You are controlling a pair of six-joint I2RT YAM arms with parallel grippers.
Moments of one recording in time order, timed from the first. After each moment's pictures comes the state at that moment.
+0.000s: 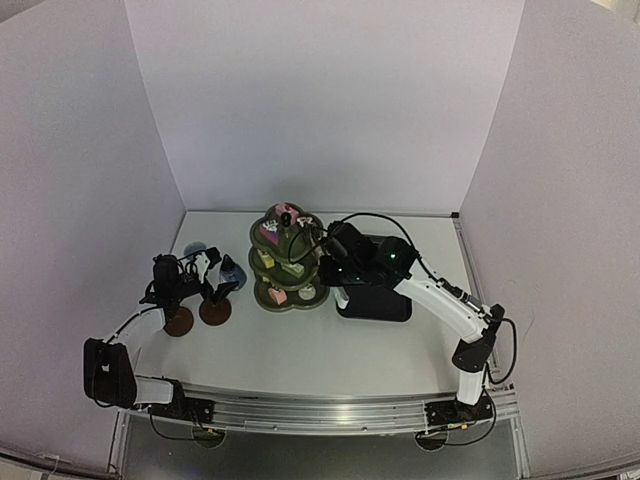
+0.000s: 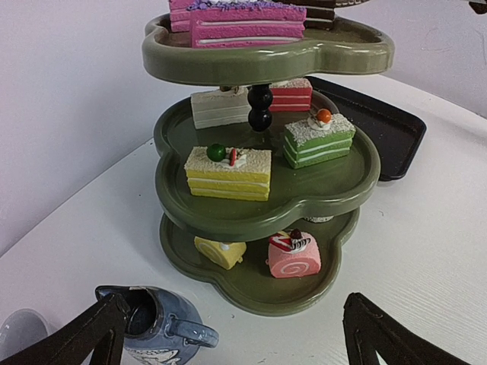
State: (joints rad) left arm -0.11 1.28 0.70 0.16 0.72 0.41; right arm 1.00 1.94 2.23 -1.19 0.21 0.77
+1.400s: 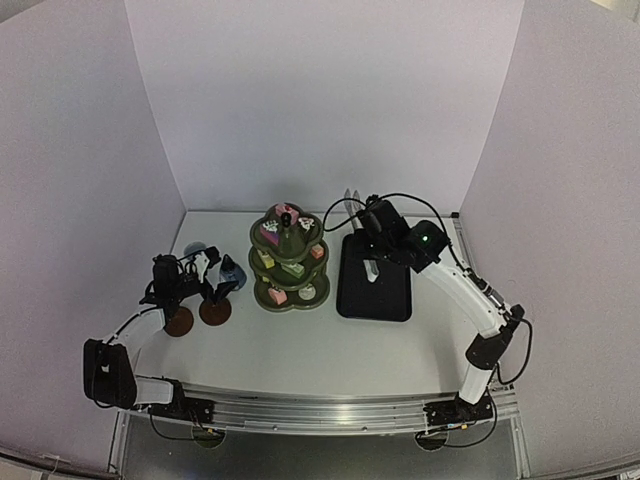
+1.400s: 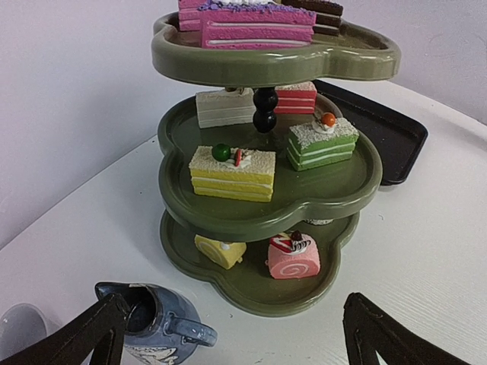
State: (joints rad) left arm -0.11 1.27 0.69 0.16 0.71 0.38; right arm 0.79 1.83 2.14 -1.14 0.34 0.65
